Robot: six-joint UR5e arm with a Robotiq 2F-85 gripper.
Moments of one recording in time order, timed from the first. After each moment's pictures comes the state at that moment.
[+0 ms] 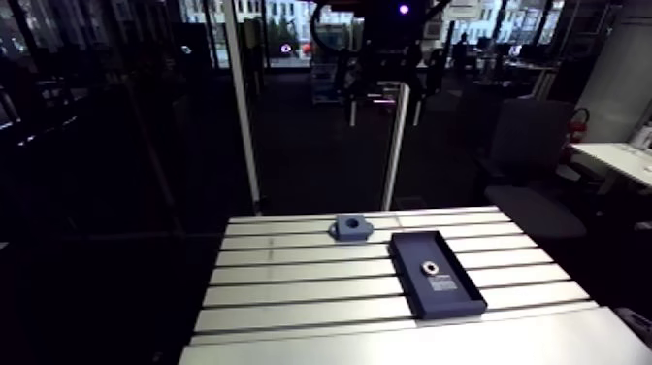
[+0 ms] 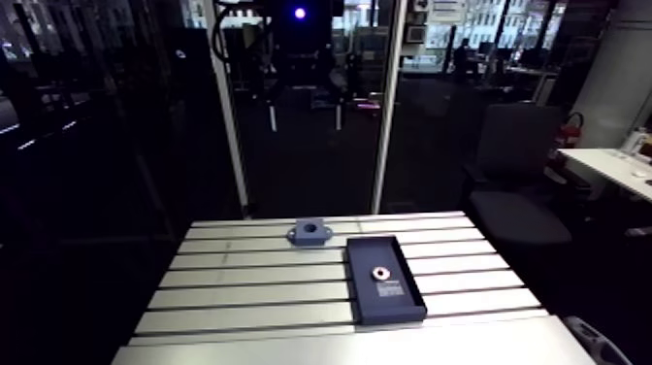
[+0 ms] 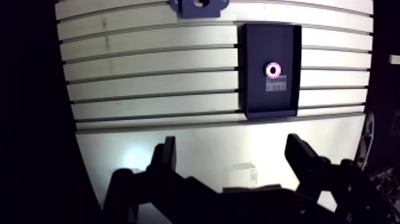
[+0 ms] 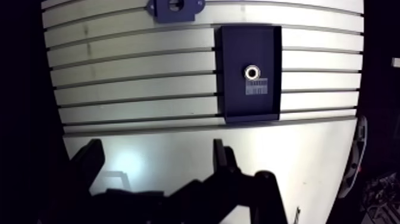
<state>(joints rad) -0.11 -1.49 1.50 -1.57 -1.59 -1.63</state>
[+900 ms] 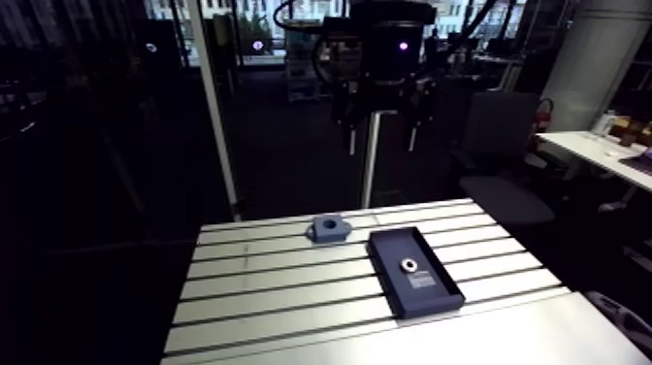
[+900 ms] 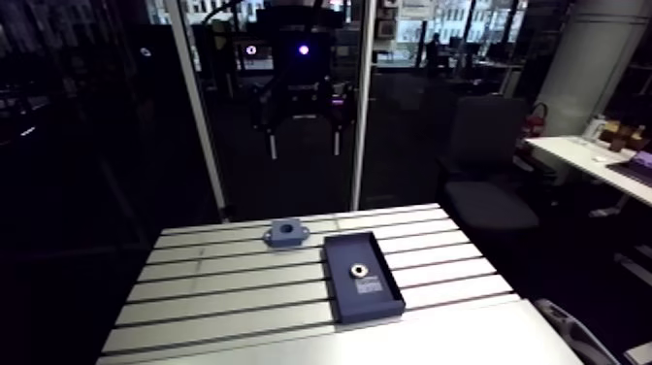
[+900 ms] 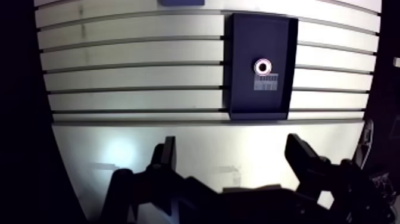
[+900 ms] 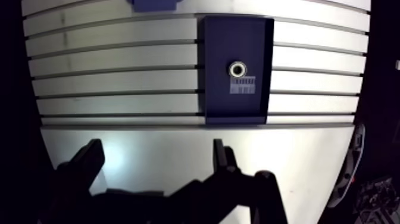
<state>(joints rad) -0.21 -1.48 1.59 -1.62 -1.58 -1.78</state>
